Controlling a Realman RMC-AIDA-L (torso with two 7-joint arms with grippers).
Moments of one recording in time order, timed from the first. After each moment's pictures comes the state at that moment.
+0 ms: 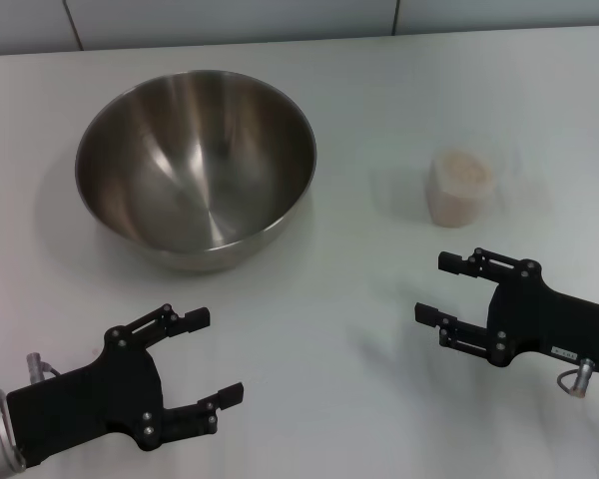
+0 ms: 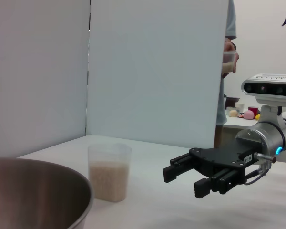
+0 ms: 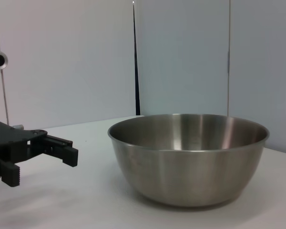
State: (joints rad) left arm -0.30 -2.07 0.82 0.30 1.79 1.66 -0.69; right arm 0.38 2.08 -0.25 -0.27 -2.20 -1.57 0.63
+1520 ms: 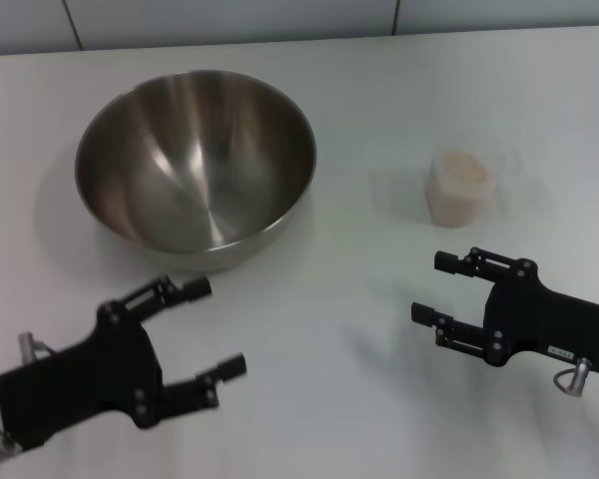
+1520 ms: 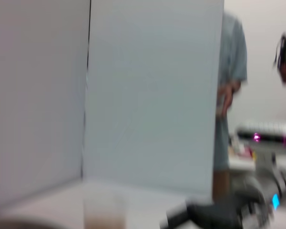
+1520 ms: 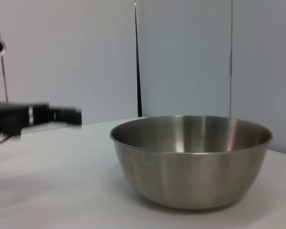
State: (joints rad) left arm -0.31 -2.07 0.80 0.29 1.73 1.77 -0.69; right arm 0.38 2.08 -0.25 -0.27 -2.20 -1.57 0.63
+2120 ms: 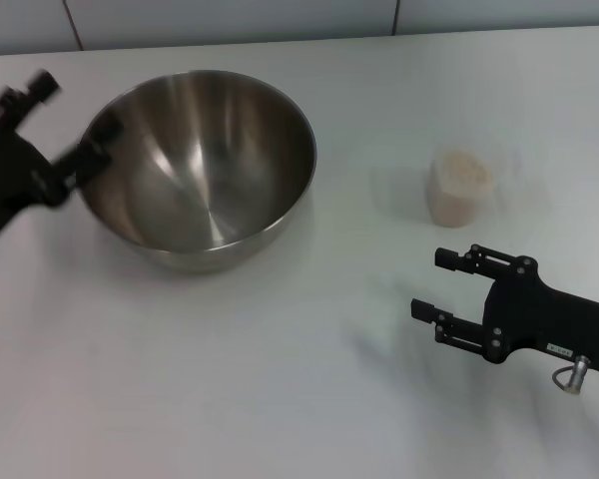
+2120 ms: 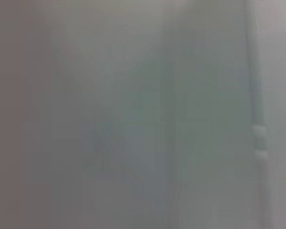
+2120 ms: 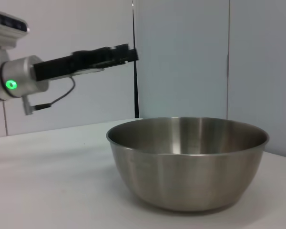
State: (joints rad) left arm -0.41 -2.07 0.54 0.24 1.44 1.61 -0.70; right arm 0.38 2.08 -0.24 -0.26 -2.19 -1.56 0.62
